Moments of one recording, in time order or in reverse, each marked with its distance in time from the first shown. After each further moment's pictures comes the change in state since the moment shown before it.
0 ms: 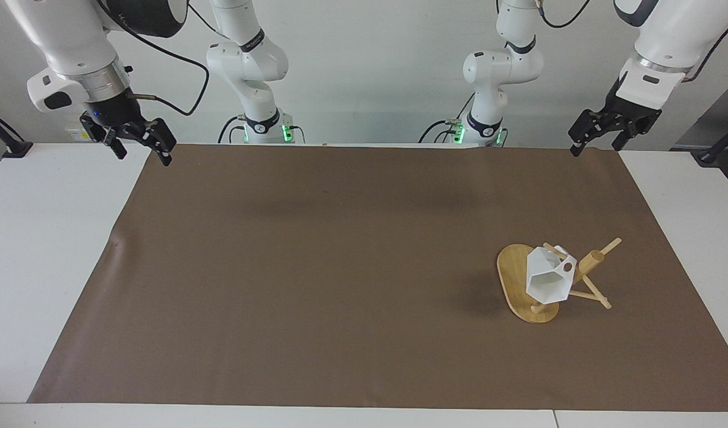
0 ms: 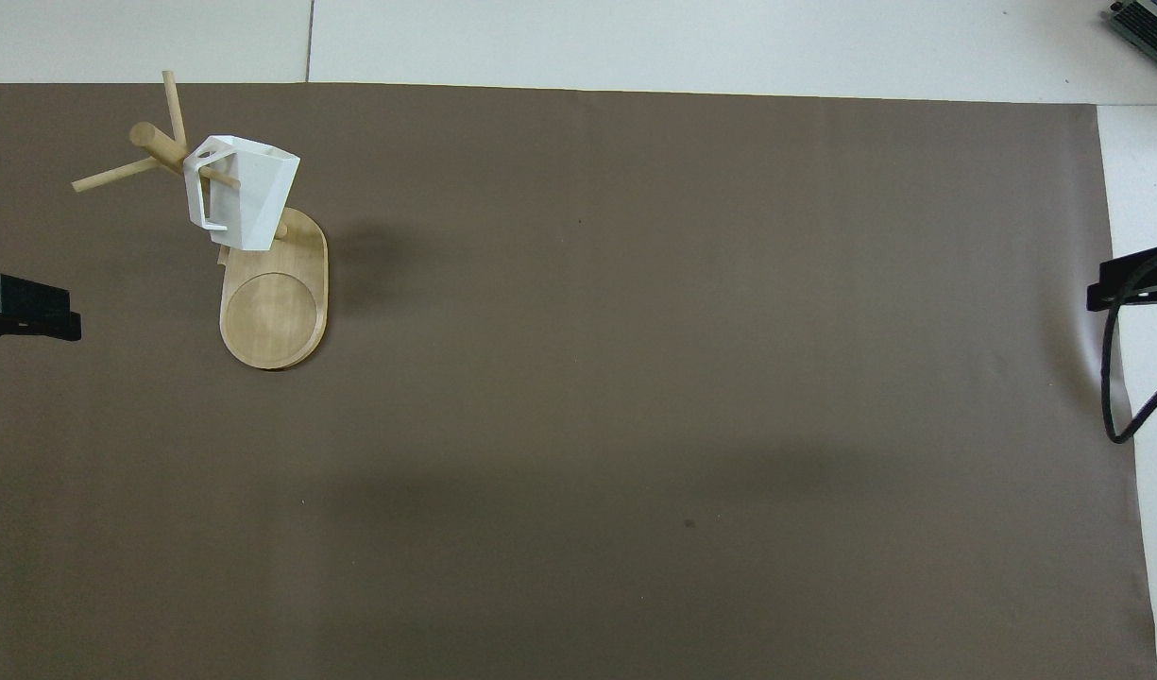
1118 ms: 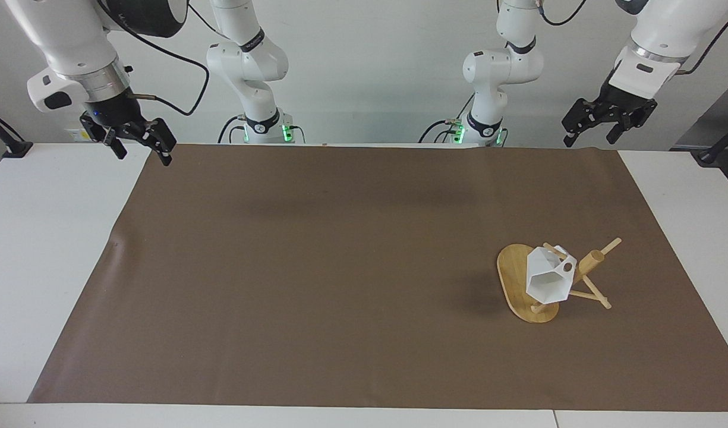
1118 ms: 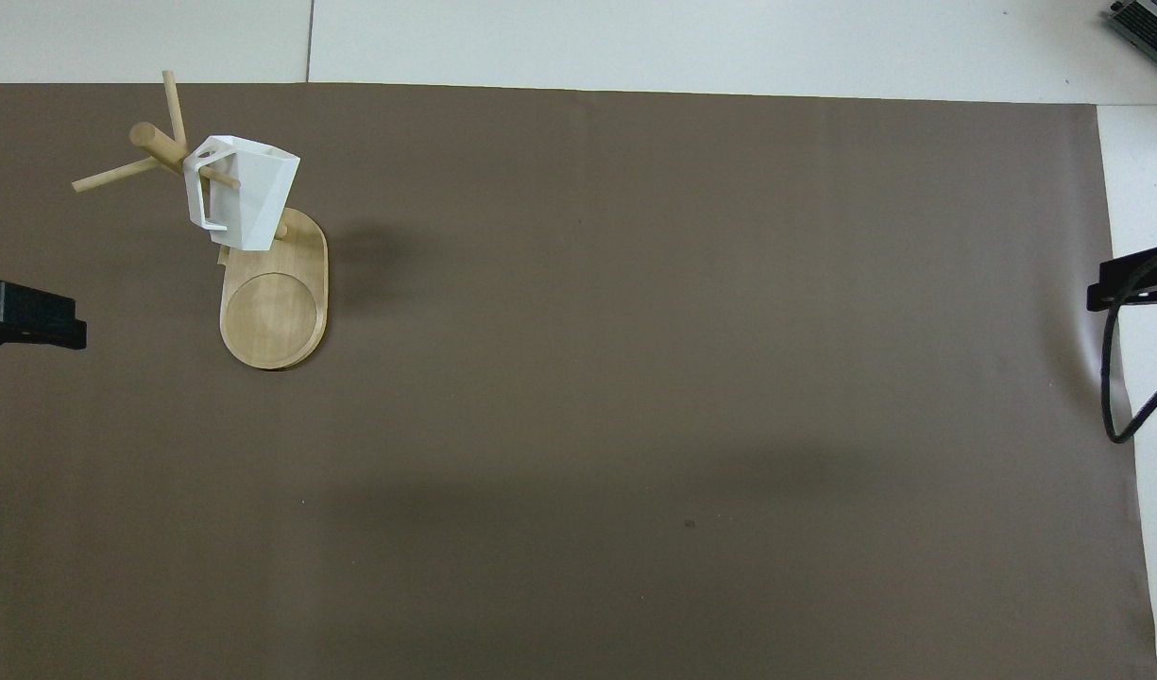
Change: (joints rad) left arm -0.011 -0.012 0.010 0.017 -0.021 -0.030 0.009; right arm 0.000 0.000 0.000 0.000 0.000 0.000 0.000
